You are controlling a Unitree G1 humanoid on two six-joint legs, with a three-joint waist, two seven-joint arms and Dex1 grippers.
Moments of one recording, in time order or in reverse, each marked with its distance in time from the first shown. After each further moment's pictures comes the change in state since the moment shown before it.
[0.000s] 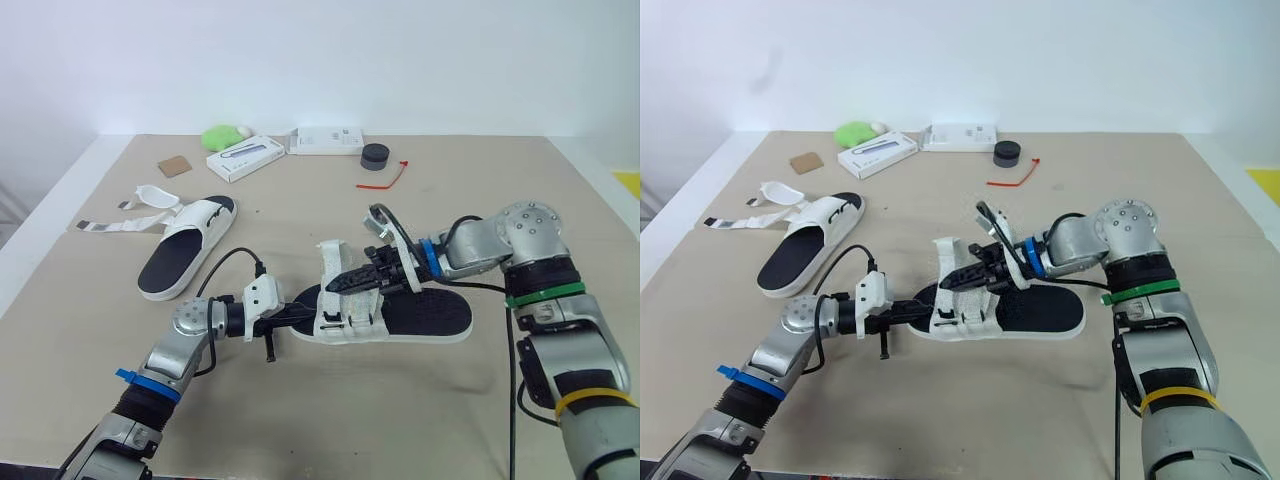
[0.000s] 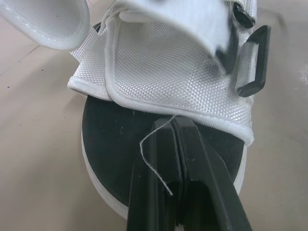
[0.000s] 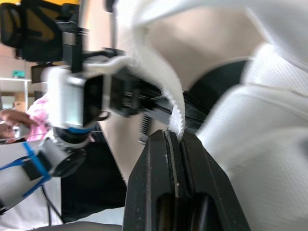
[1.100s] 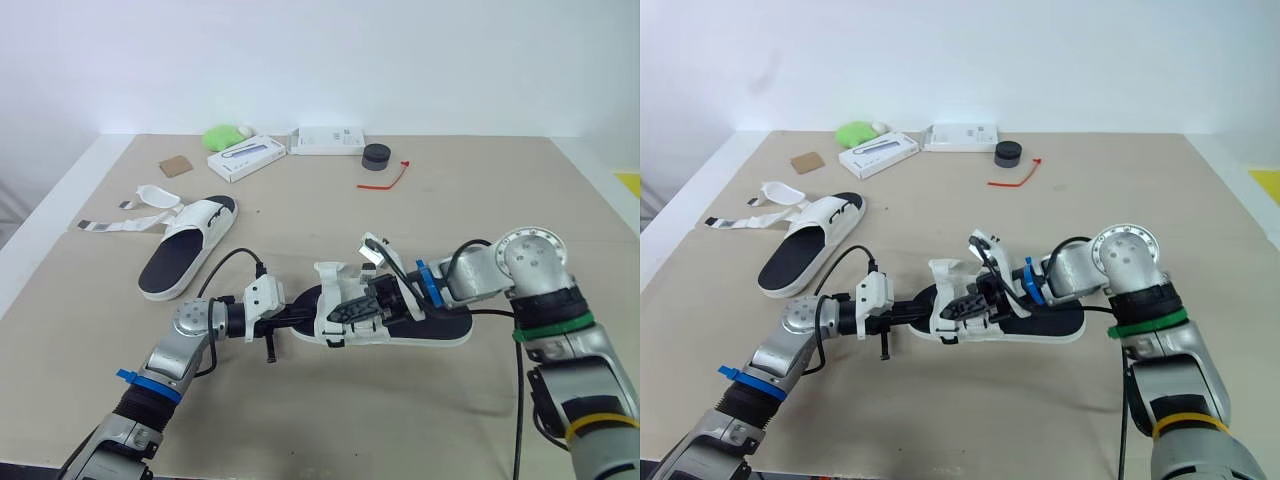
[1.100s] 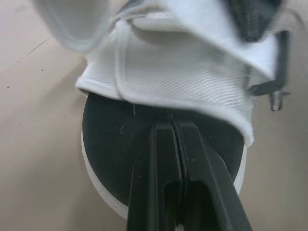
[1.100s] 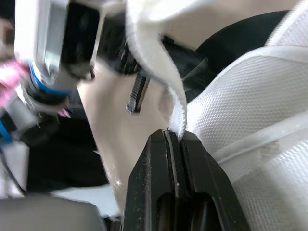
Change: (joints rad) left arm 0.003 -0.004 -0.001 0.000 -0.007 0.000 -0.002; right arm 0.196 -0.066 0.024 -0.496 -0.229 -0.048 0.185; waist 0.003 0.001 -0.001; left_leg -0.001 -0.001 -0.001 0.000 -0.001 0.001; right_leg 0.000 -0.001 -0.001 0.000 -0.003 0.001
